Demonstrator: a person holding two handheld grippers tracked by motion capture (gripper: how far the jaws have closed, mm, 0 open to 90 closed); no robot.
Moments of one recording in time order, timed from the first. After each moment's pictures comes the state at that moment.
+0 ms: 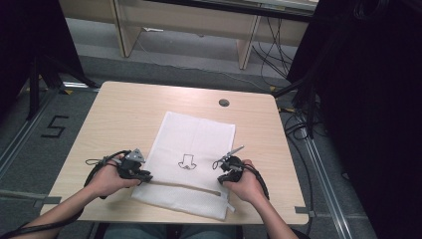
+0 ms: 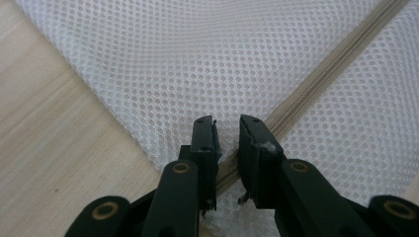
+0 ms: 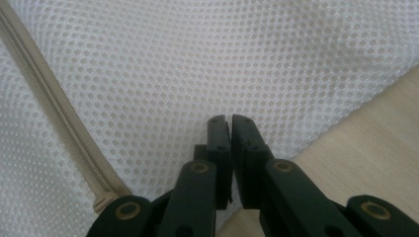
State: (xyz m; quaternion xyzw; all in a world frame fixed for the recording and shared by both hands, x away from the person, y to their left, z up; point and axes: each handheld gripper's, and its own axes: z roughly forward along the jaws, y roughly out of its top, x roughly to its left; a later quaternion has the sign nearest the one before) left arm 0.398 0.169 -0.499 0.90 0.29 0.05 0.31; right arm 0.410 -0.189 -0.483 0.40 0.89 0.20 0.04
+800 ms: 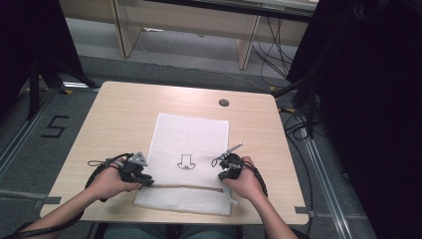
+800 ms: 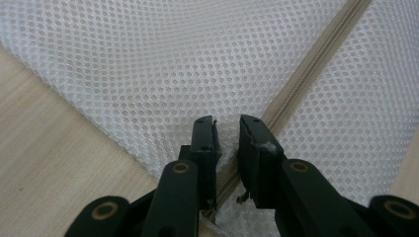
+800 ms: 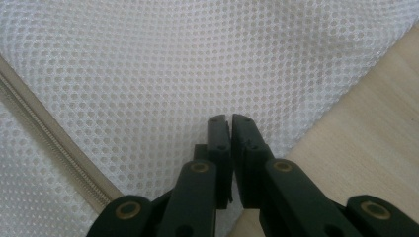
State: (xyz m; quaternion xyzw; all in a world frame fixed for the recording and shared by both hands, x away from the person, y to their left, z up) left arm 0.390 0.162 -0.498 0.91 0.28 0.03 0.30; right arm 0.417 -0.186 -0.482 0.40 0.89 0.19 0.06
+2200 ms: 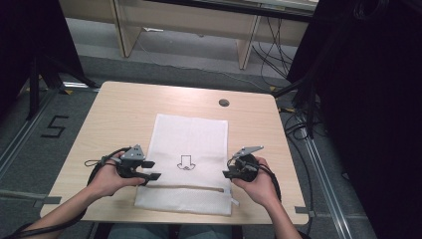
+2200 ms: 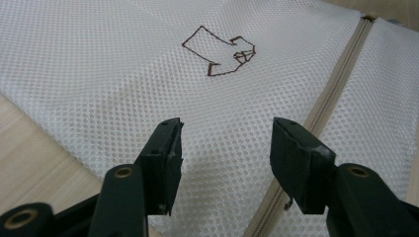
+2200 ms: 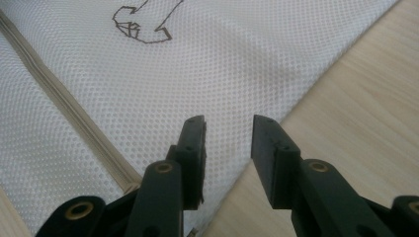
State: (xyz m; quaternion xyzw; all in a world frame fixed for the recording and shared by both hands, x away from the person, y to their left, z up) left arm 0.393 0.160 -0.489 0.85 0.29 0.07 0.43; right arm 0.398 -0.219 -0.459 0.39 0.86 0.31 0.10
